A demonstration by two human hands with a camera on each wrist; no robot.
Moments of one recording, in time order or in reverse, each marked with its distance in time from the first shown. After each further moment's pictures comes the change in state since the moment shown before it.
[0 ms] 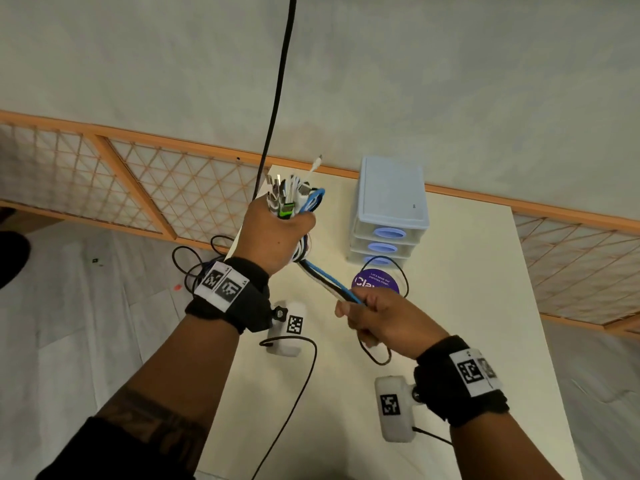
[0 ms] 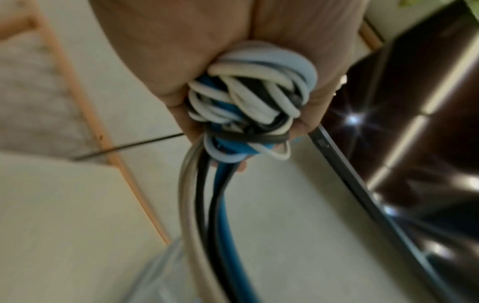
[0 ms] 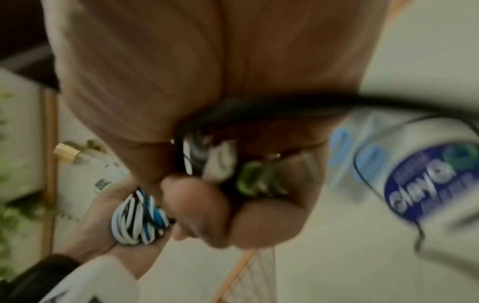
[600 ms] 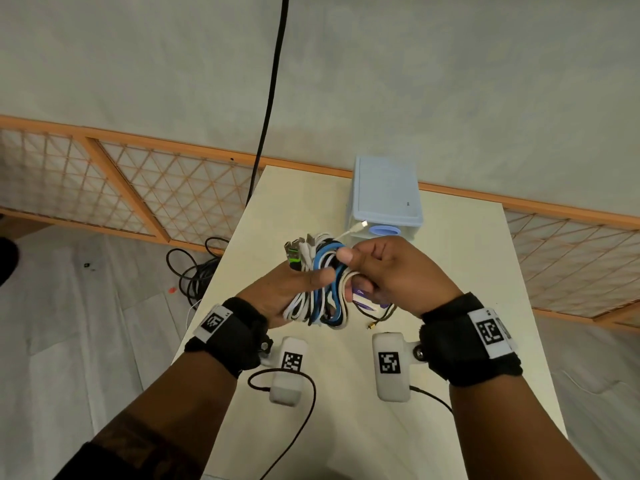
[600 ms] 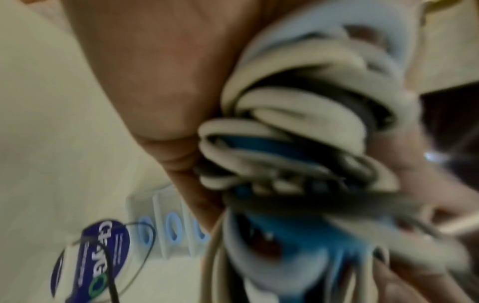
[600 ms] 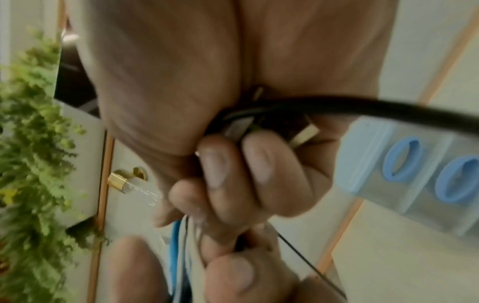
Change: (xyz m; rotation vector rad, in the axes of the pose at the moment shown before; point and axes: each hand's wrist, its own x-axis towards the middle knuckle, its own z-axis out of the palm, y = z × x) left_hand -0.052 -0.024 0.006 -0.612 -0.786 -0.286; right_hand -0.008 -0.066 -0.019 -0.045 0.121 -0.195
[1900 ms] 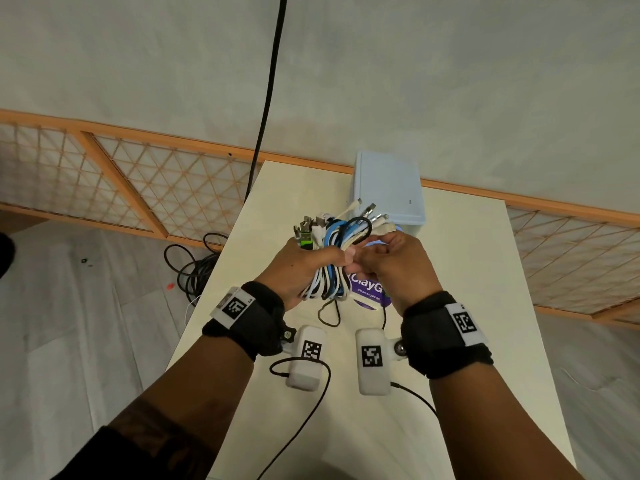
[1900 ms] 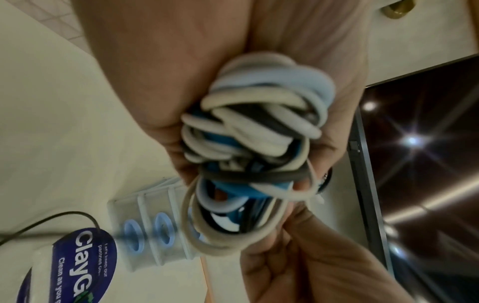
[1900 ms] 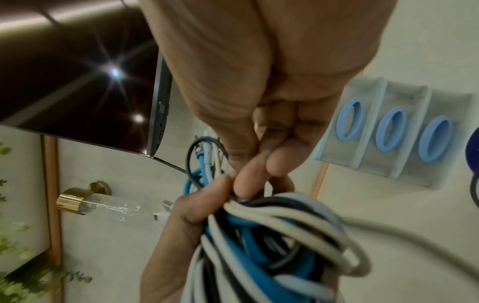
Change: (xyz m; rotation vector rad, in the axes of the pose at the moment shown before) left_hand 0.035 0.005 0.007 0.098 0.352 0.019; right_hand 0.031 0.039 0.007 0.284 0.406 0.077
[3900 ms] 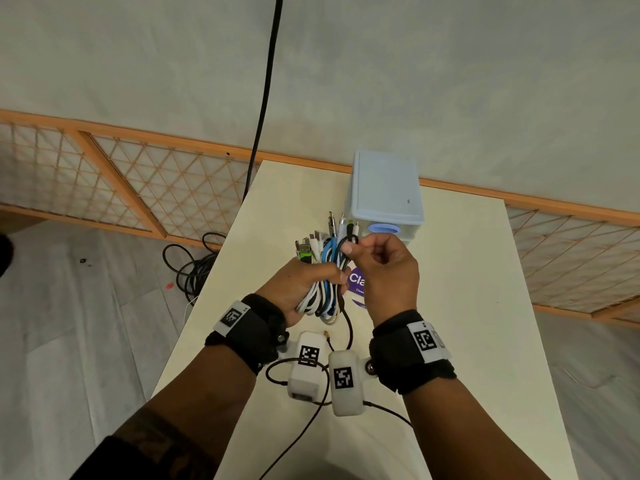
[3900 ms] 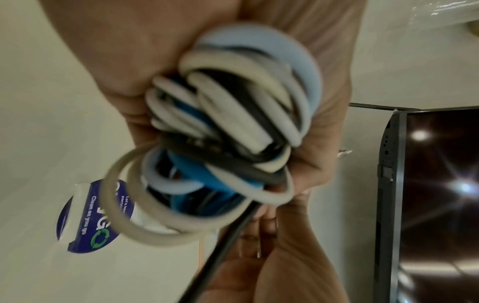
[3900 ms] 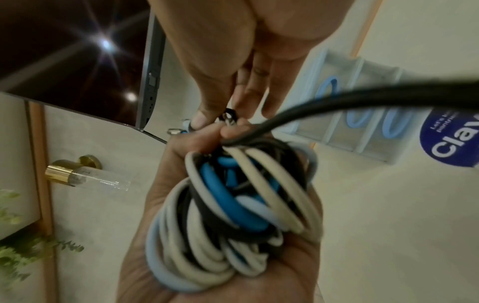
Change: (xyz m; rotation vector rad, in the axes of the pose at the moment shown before) left_hand -0.001 -0.017 0.001 -0.101 -0.024 -0.169; right_hand -0.004 0.028 0.026 0.109 0.373 -0.093
